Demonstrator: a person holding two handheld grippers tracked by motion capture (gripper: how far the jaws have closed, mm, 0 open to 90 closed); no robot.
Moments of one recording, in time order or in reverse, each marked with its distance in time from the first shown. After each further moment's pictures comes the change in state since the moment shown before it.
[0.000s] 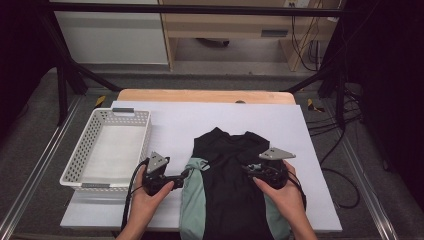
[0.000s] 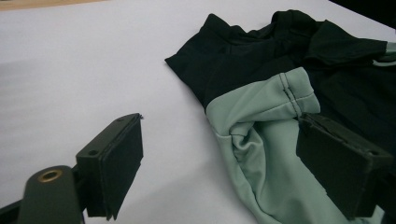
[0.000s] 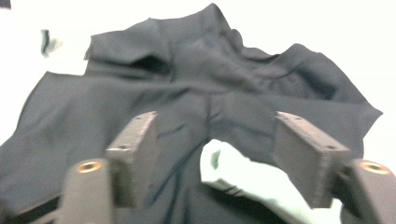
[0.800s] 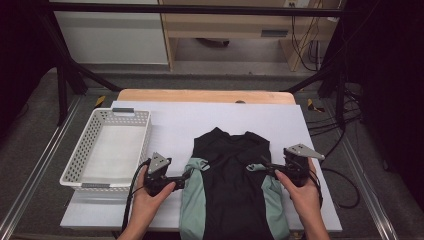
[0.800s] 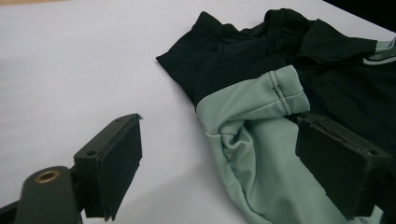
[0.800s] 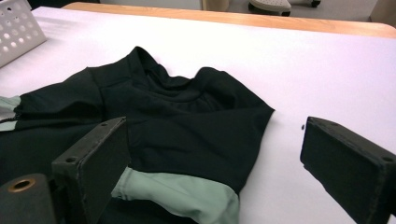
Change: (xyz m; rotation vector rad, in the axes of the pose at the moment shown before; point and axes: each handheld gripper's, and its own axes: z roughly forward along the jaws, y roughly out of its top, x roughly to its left) left arm -0.003 -0.001 0.002 0.005 -0.023 -0.009; right arm -0.045 -0.011 -0.026 -0.133 -0.136 0.166
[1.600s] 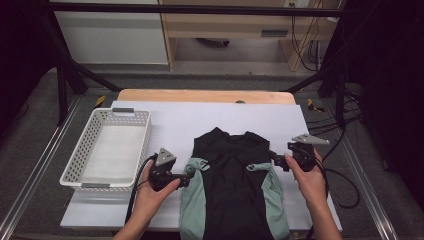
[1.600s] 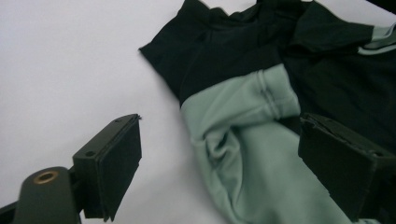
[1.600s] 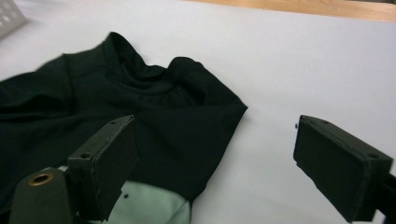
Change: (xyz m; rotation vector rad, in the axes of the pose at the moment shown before) left arm -0.005 0.025 0.014 0.096 -0.038 0.025; right arm -0.038 0.018 0.022 0.107 0.032 -0.020
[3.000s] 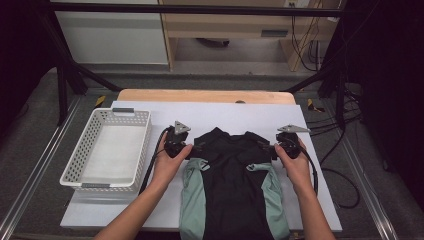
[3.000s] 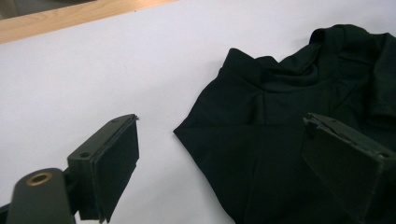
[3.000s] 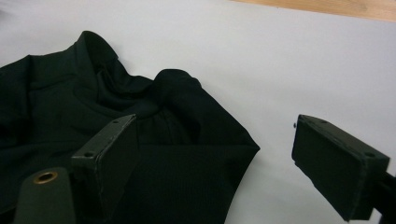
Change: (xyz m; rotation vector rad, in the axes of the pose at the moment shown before) left arm 0.031 0.050 0.070 0.006 0.082 0.024; right arm -0.005 0.009 0.057 0.016 0.014 -0.021
